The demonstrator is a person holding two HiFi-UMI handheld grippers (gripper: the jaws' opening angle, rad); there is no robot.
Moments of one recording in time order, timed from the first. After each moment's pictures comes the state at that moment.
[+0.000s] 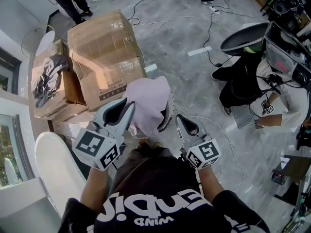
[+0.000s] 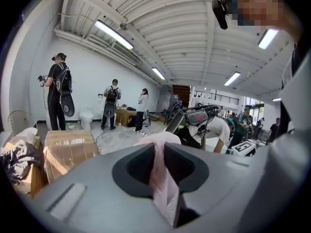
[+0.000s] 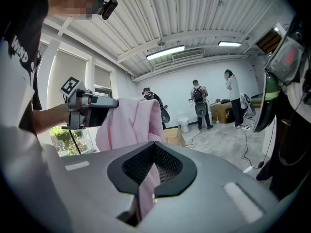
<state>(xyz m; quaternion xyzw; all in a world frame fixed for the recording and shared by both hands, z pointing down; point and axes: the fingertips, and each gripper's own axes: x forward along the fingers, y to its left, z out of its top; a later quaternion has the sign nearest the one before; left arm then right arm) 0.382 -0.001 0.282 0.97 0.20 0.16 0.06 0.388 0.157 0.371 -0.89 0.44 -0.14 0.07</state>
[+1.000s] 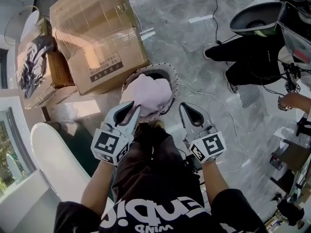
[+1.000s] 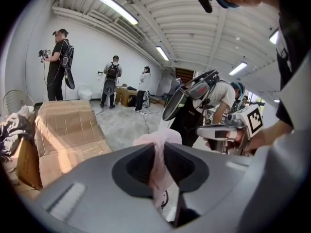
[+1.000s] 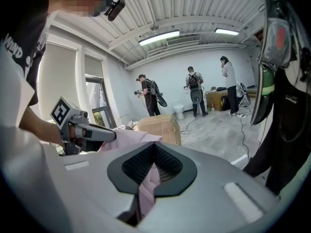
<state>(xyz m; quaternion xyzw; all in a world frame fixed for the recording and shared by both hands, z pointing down) 0.389 0.003 0.484 0.94 0.21 0.26 0.06 0.424 0.144 0.467 -0.88 0.42 -0.21 0.05</state>
